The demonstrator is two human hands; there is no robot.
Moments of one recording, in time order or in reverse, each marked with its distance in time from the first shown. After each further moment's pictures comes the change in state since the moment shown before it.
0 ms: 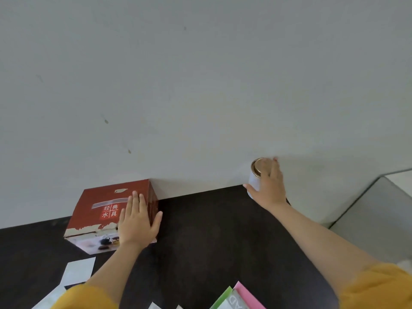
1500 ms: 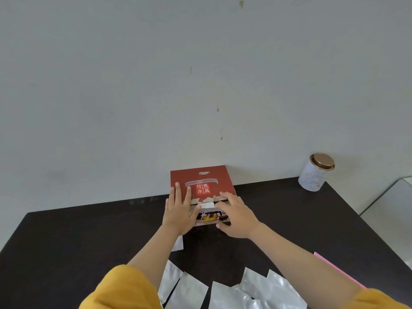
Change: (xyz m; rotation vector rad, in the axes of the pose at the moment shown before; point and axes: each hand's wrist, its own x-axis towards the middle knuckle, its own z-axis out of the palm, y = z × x) left_hand -0.016 -0.179 -0.019 -0.142 -0.161 0.230; right_hand -0.167 -0.307 0.091 -0.024 -0.378 -0.443
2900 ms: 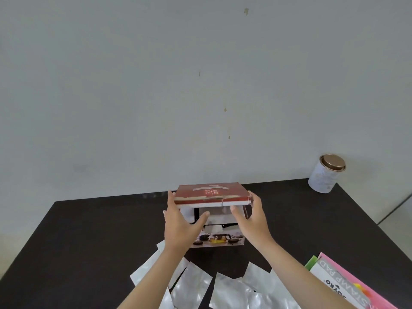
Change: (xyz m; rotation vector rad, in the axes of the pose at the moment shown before) left_hand -0.094 0.029 -0.031 -0.827 0.413 -0.225; right_hand -0.057 -0.041 -0.025 0.993 0.381 0.314
